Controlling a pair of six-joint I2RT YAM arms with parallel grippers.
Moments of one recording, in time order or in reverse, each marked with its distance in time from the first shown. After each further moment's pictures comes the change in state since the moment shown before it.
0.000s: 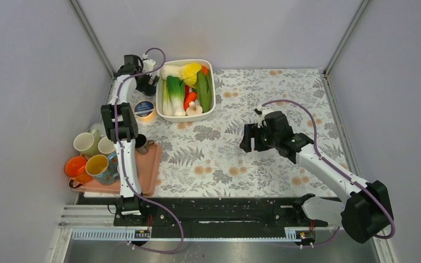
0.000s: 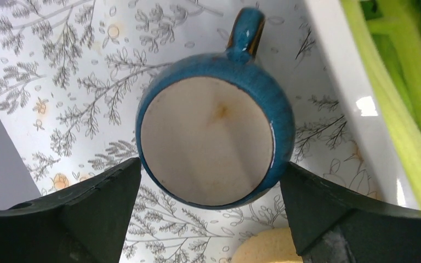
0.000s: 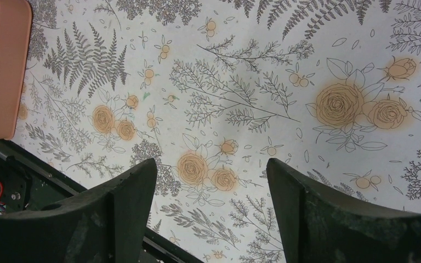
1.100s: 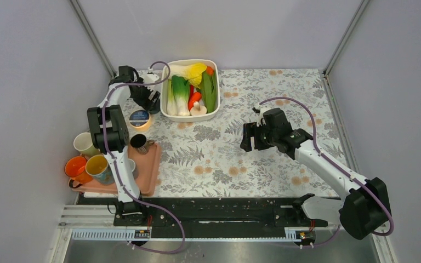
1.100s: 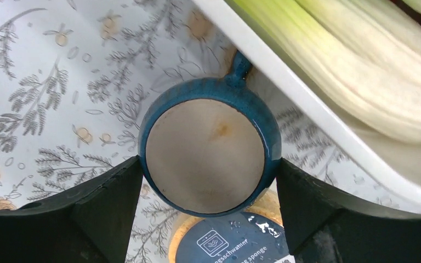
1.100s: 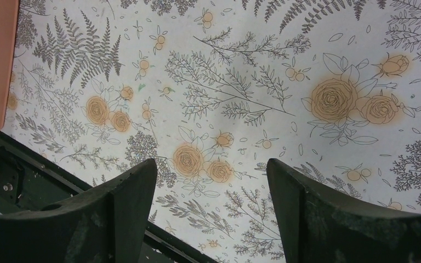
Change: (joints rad) left arm 0.023 -0.370 -0.571 0.073 0.291 0.239; right arm 0.000 0.036 0.074 -0.096 0.001 -0.040
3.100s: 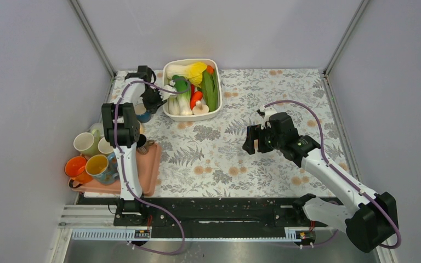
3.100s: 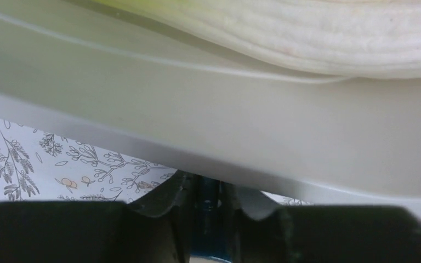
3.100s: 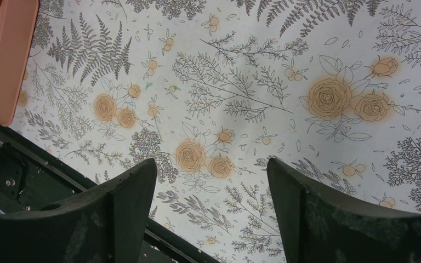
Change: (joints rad) left arm -0.122 0.126 0.197 -0.364 -0.183 0.412; right arm 0.000 -0.125 -0.059 0.012 0.001 -0.012
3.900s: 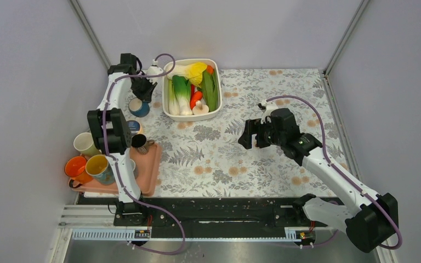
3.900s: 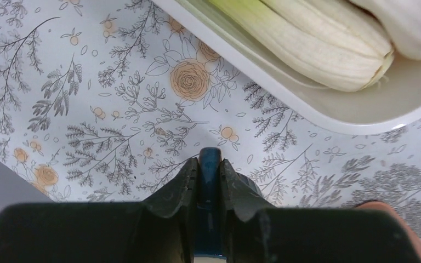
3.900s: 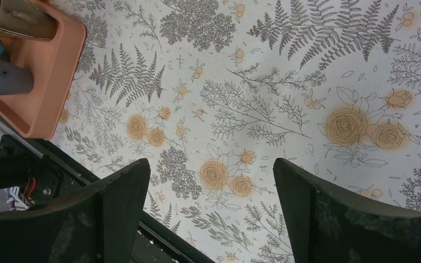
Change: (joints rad) left arm 0.057 -0.162 0.010 0.009 0.092 -0.304; right arm 0.000 0.000 0.044 0.045 -0.034 0.042
